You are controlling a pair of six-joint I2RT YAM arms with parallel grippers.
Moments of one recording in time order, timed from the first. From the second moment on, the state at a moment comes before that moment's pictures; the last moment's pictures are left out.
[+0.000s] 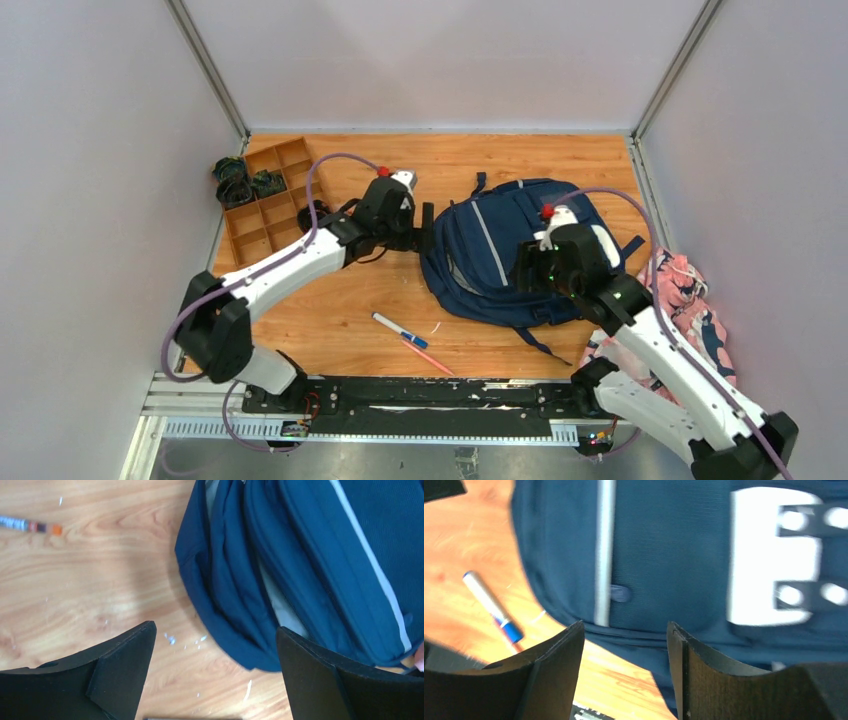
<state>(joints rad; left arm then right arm) -0.67 1.41 1.05 -0.38 -0.05 -0.46 0.56 0.85 0.77 -0.60 0.01 0.31</state>
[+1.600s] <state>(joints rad) -0.61 1.49 1.02 -0.23 0.03 -0.62 0.31 0.96 0.88 -0.69 -0.24 0.32</state>
